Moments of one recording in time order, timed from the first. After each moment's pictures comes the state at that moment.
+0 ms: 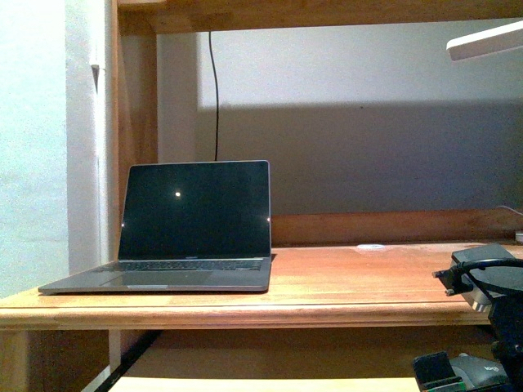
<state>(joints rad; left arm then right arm) -0.01 0.01 0.01 0.00 0.00 0.00 0.38 1.53 0.82 0.33 0.27 -0.08</state>
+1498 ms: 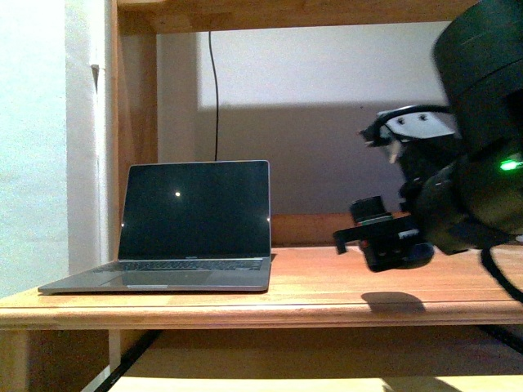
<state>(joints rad) -0.01 0.01 0.01 0.00 0.00 0.00 0.53 1.57 1.24 0.11 0.37 -0.09</state>
